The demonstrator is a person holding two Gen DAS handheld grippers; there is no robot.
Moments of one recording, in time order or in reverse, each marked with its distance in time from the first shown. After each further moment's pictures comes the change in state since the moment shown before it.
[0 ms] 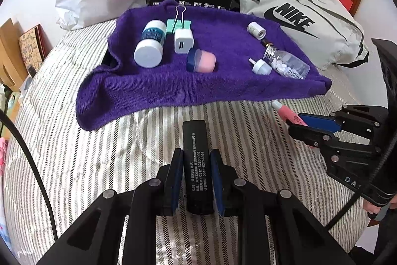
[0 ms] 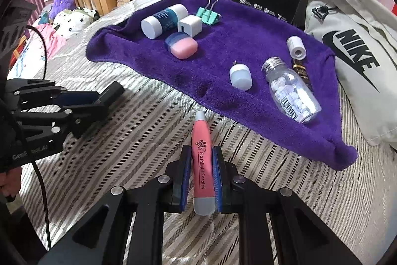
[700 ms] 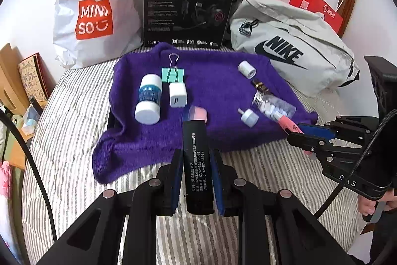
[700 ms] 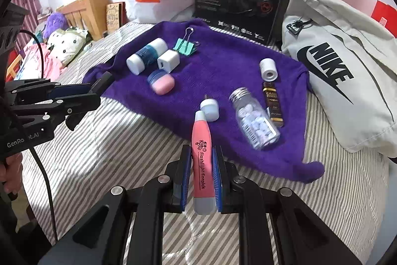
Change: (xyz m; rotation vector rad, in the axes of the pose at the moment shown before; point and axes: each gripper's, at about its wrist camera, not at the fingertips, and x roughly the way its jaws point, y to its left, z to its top) left arm -0.032 -0.004 0.051 0.035 -0.108 -0.015; right arm -0.033 -0.032 0.026 0.084 -0.067 -0.011
